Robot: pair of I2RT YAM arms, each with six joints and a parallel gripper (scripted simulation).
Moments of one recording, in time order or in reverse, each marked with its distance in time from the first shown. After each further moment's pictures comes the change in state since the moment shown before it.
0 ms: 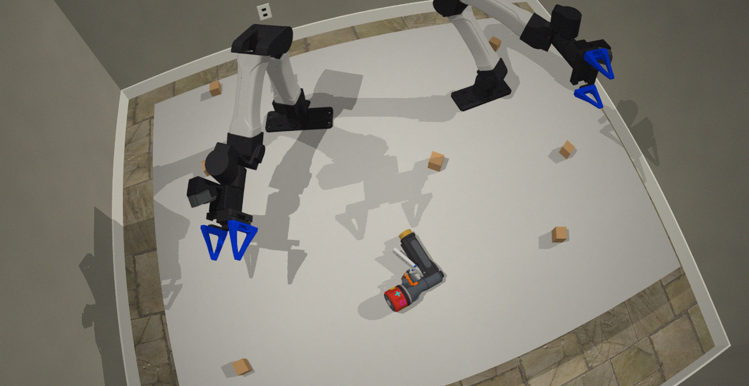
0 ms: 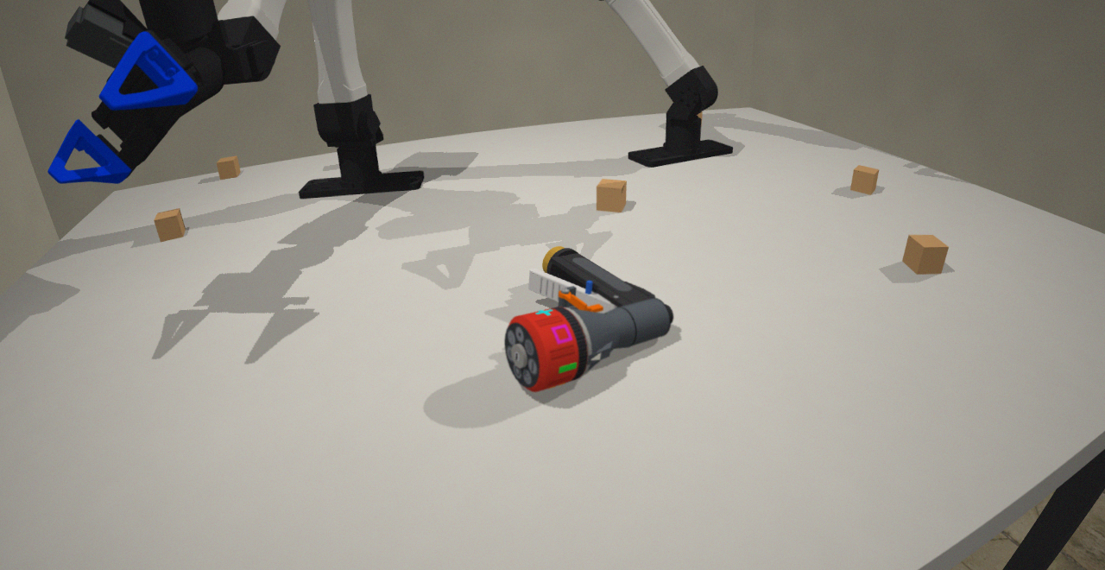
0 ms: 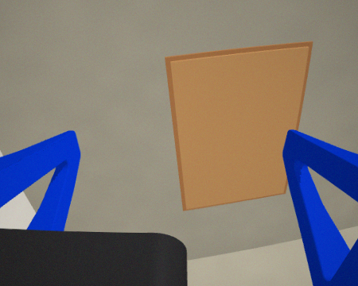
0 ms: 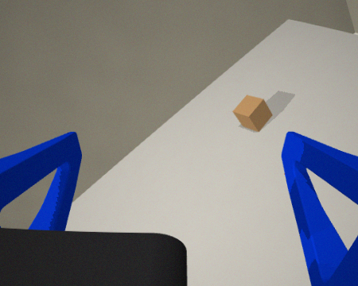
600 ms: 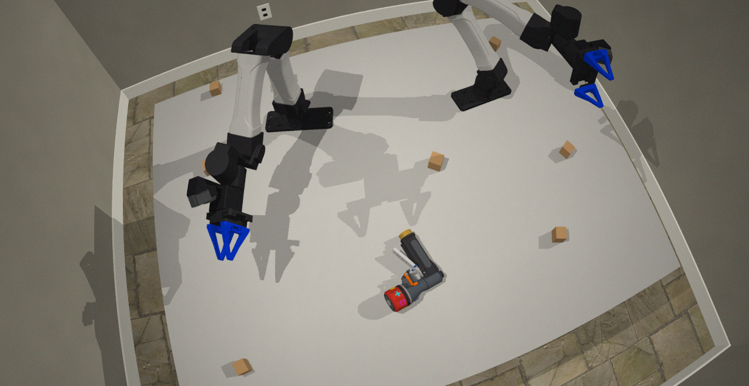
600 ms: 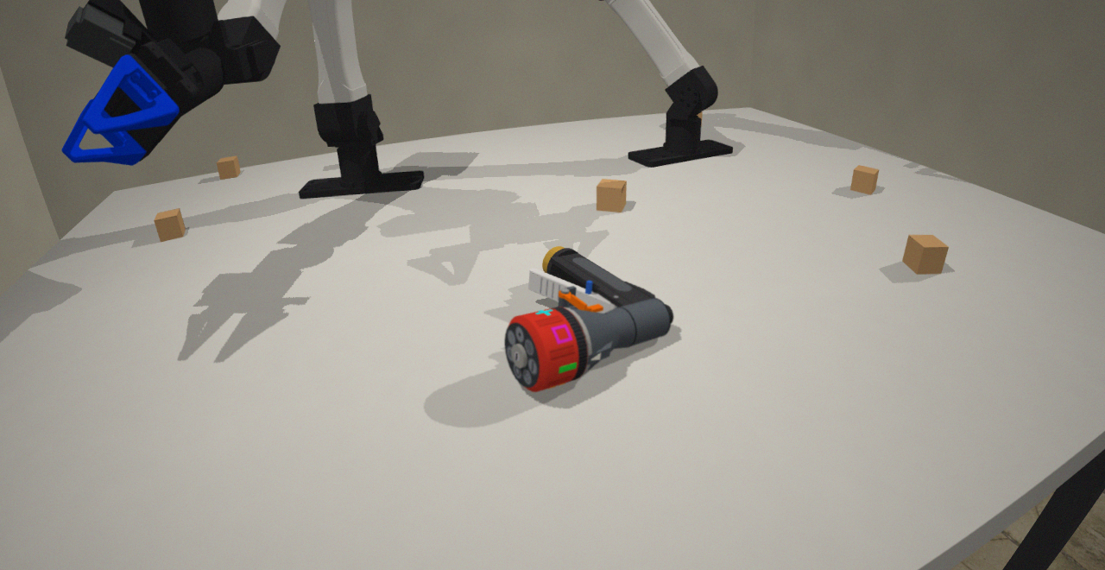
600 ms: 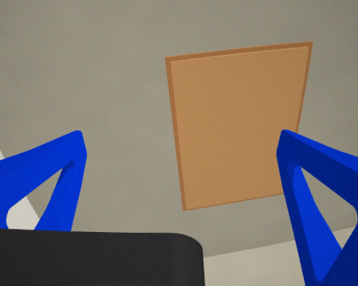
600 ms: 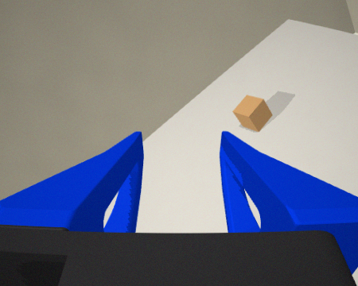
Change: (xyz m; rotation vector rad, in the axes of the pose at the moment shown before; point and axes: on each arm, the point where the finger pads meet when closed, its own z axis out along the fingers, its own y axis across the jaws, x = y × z) left arm 0.000 0.000 0.000 0.000 0.000 0.000; right arm 0.000 0.000 0.000 0.000 0.000 0.000
